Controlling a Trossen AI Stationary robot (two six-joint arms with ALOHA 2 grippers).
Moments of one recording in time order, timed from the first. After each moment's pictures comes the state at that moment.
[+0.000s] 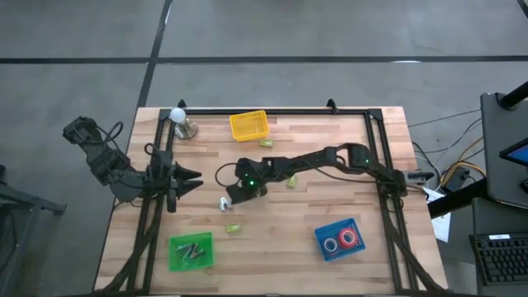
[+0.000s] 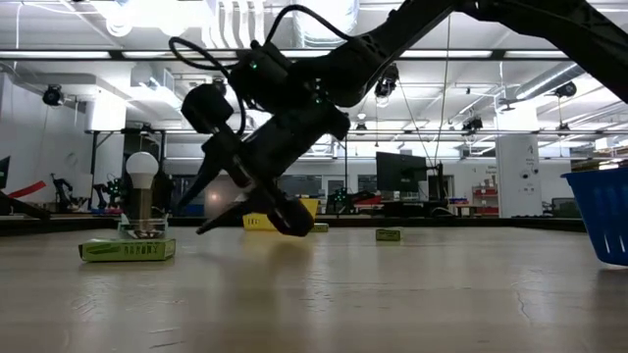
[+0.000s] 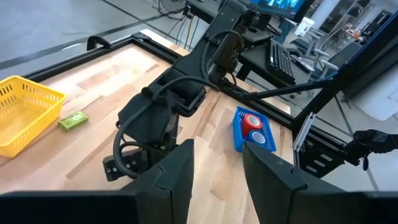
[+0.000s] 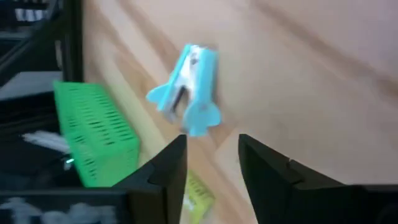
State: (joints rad) left arm -0.70 0.76 0.99 -0.68 -0.83 -0.82; right arm -0.04 2.34 1.68 -0.12 -0.45 1.18
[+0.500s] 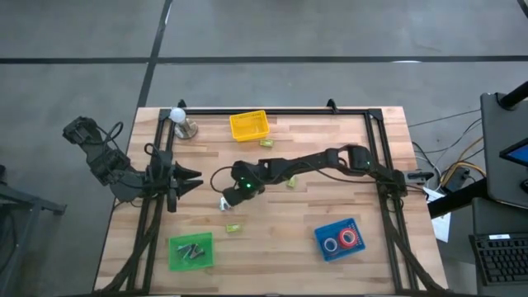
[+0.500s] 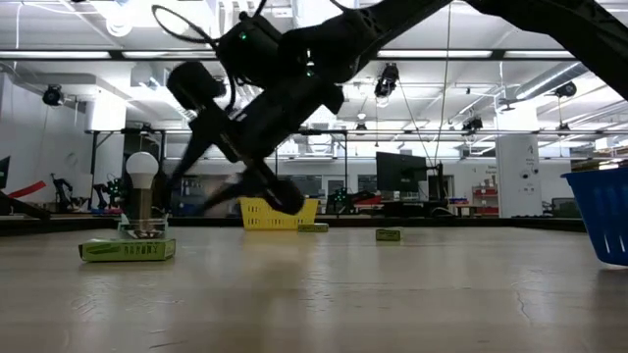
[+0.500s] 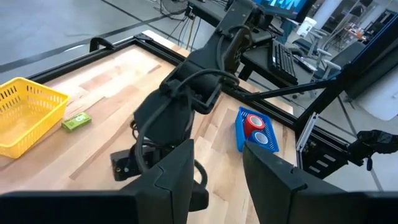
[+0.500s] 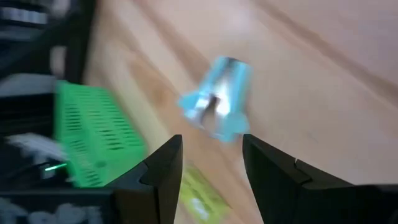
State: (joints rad) left arm -0.70 0.76 0.99 -0.68 -0.84 -0.82; right arm -0.01 2.34 1.78 -0.25 -0.32 1.10
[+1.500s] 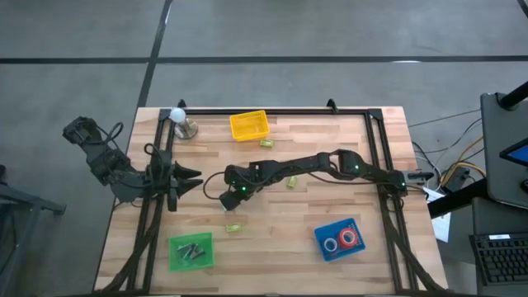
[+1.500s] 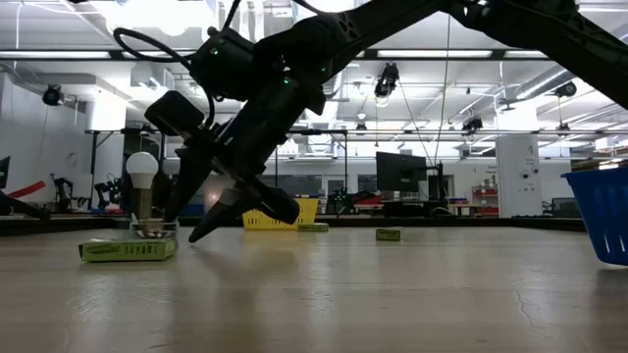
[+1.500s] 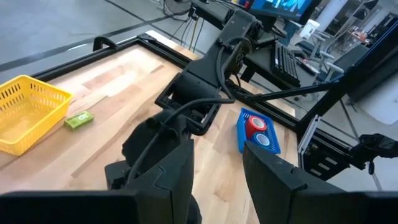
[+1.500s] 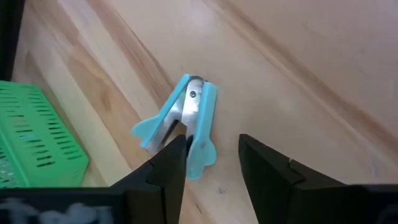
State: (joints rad) left arm -0.70 0.76 0.99 -0.69 -0.85 -0.84; right arm 0.00 2.47 2.00 -0.49 -0.25 0.98
